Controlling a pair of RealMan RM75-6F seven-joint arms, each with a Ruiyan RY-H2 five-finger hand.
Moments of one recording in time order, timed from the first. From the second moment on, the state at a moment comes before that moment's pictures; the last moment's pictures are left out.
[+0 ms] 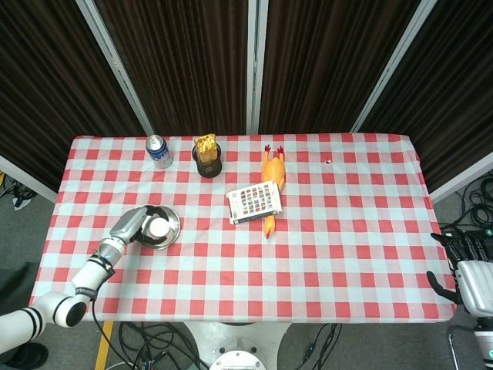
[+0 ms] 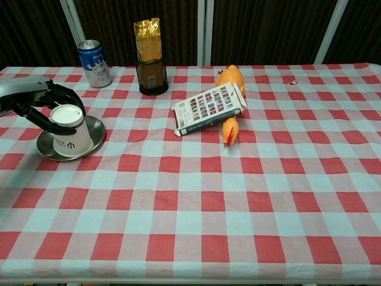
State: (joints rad) left arm -0.61 -1.45 -0.15 -1.31 1.29 0.75 -0.46; right arm 0.06 -1.05 0.03 -1.53 -1.55 1.48 0.21
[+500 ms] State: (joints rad) left arm -0.63 -1.48 -0.20 -1.19 1.17 0.69 -0.47; right arm 0.06 -1.05 0.02 -1.54 -1.55 1.48 0.21
